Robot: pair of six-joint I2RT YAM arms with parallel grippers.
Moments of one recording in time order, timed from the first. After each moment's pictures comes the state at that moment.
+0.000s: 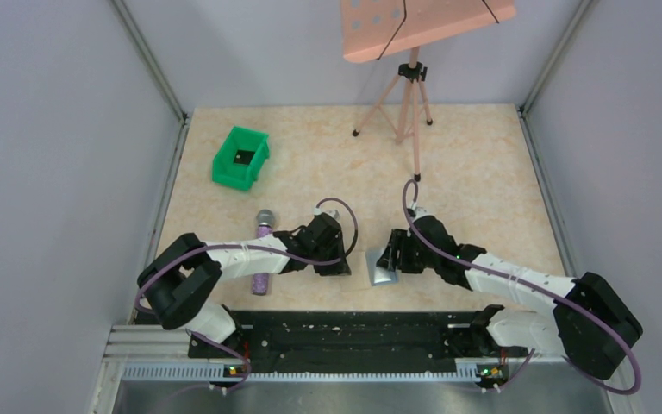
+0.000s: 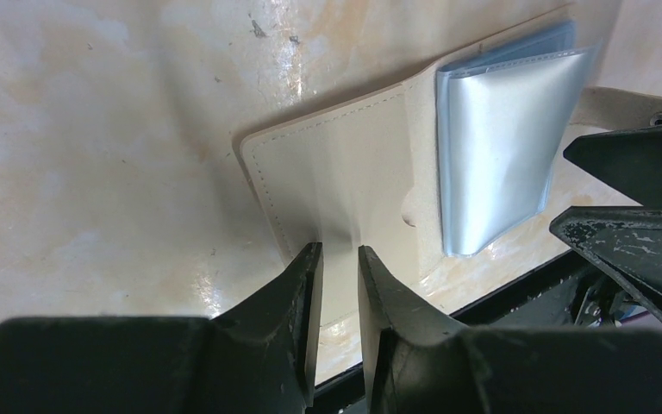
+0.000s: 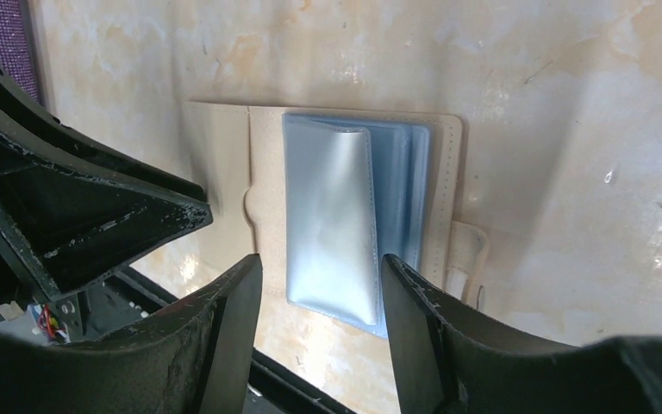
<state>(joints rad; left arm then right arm) -0.87 1.52 0.71 -0.15 0.10 -0.90 0.71 1.14 0.44 -0.08 -0.10 0.76</state>
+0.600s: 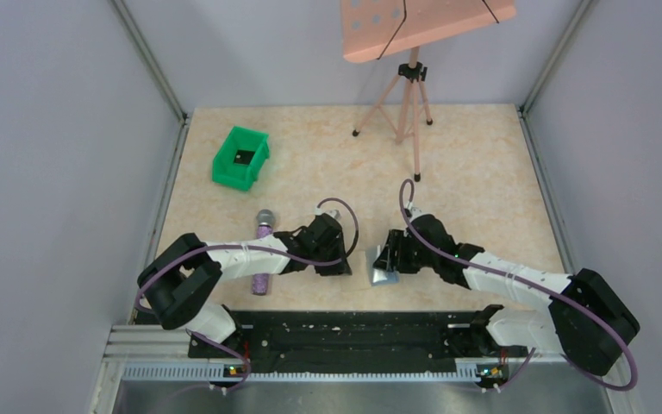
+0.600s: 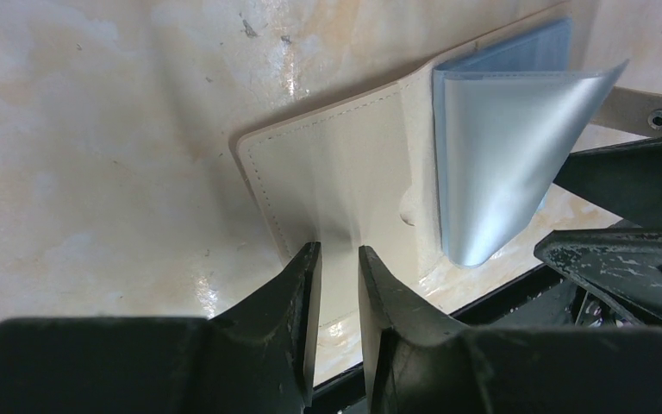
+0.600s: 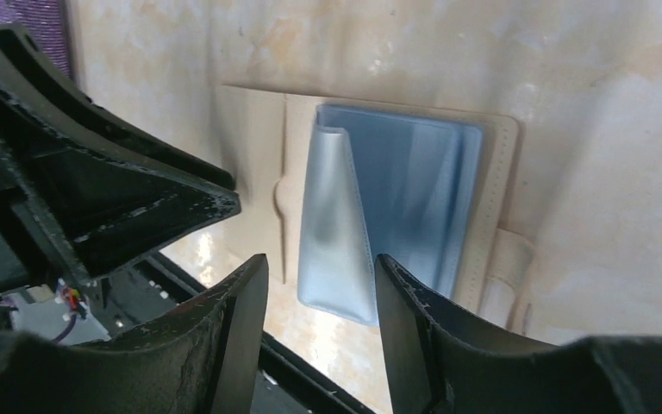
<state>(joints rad) -0.88 1.52 0.71 -0.14 0.09 -0.90 0.70 1.16 0.44 -0.05 -0.17 0.74</state>
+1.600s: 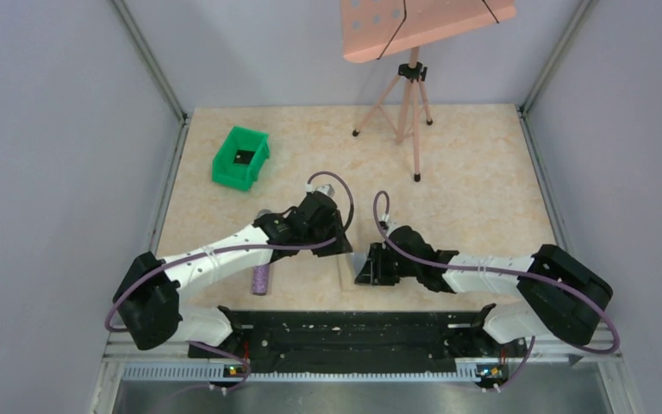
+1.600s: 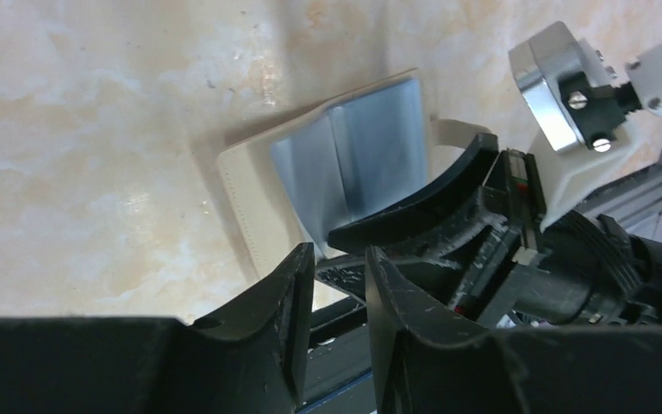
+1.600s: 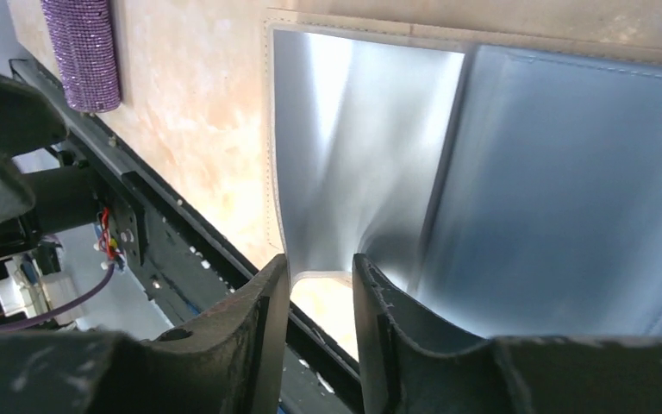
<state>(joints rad) -0.86 1.34 0.92 -0.44 0.00 -0.93 0.88 1.35 0.43 0.20 -0.25 0.88</state>
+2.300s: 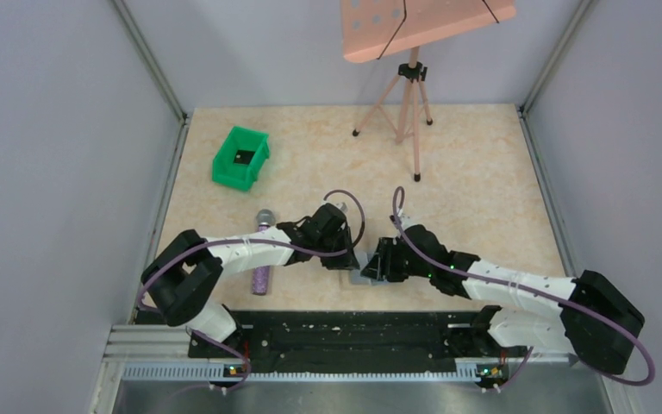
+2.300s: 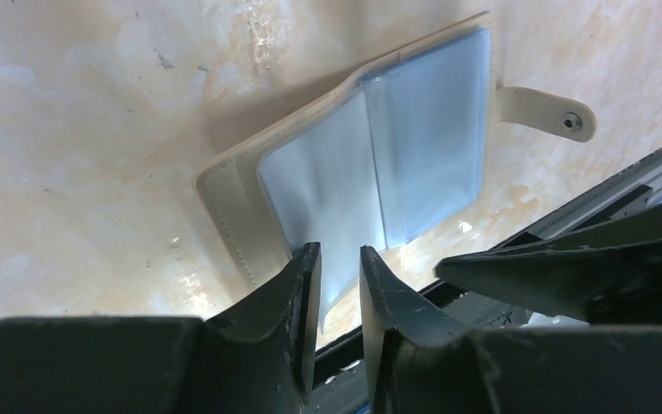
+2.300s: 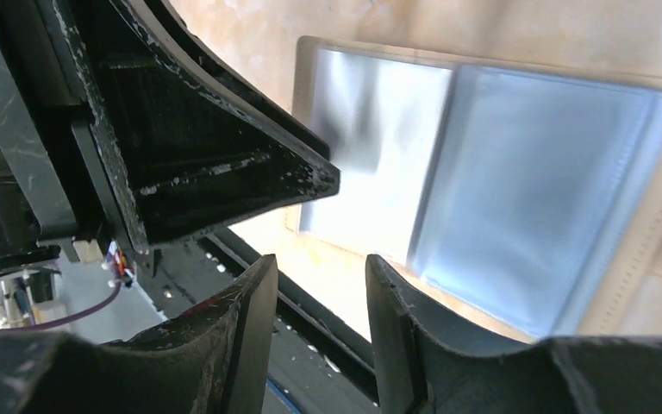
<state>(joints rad) -0.86 1.54 0.81 -0.20 0.17 -0.90 0.88 1.14 0.43 0.06 -0.14 0.86</state>
